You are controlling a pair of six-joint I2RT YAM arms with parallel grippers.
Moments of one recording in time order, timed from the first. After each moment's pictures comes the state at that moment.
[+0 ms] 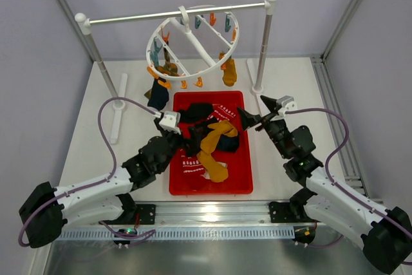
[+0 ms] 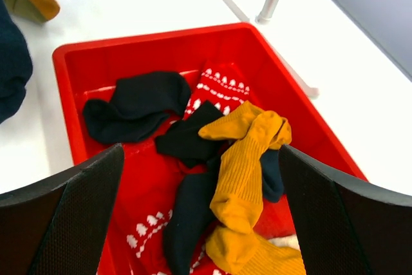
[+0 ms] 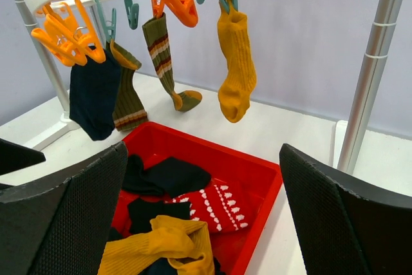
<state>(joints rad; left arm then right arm) -0.94 0.96 0.45 0.38 -0.50 -0.27 0.59 0.80 0.42 0.65 0.08 0.05</state>
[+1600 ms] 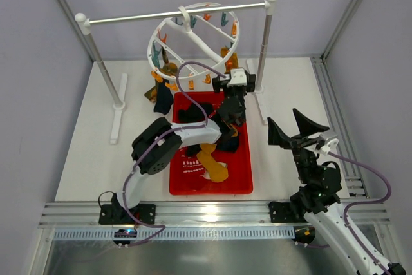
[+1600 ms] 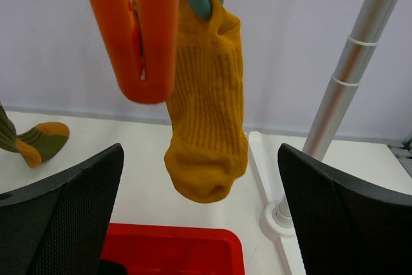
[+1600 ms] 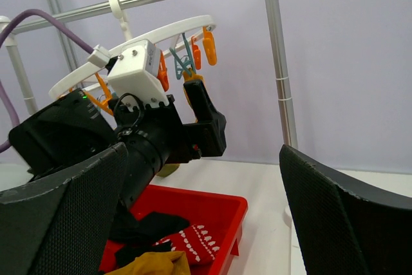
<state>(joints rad) -0.98 2.15 1.50 1.08 -0.98 0.22 0.48 0.20 0.17 0.59 0.14 0.11</state>
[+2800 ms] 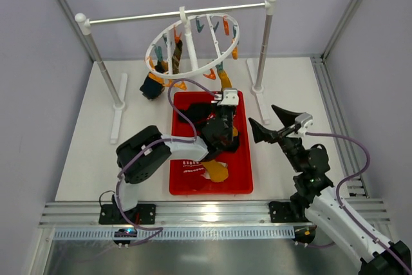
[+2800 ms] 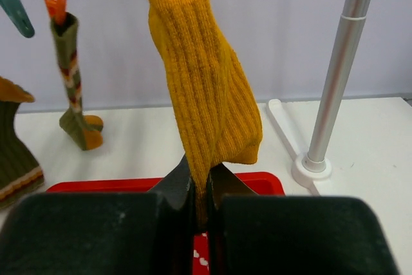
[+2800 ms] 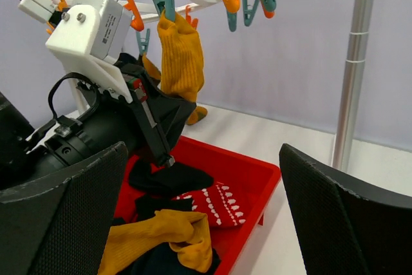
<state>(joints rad) -1.05 1.98 1.14 1.26 -0.97 0.35 0.47 0.48 0.22 0.64 -0.04 0.11</state>
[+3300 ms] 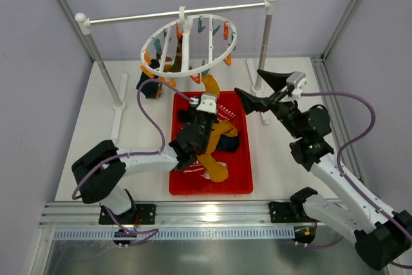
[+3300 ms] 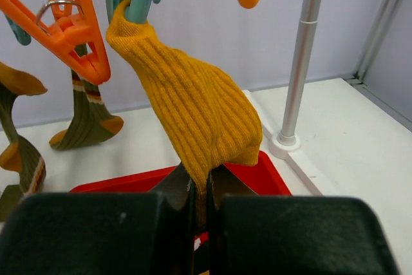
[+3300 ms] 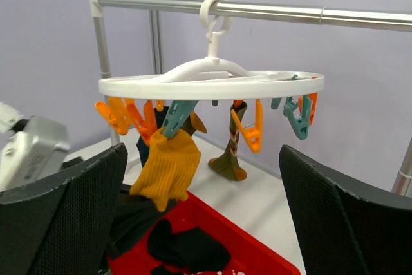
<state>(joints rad) -1.04 1.58 0.82 1.08 -0.79 0.22 0.47 0.86 0.70 0.60 -0.24 0.09</state>
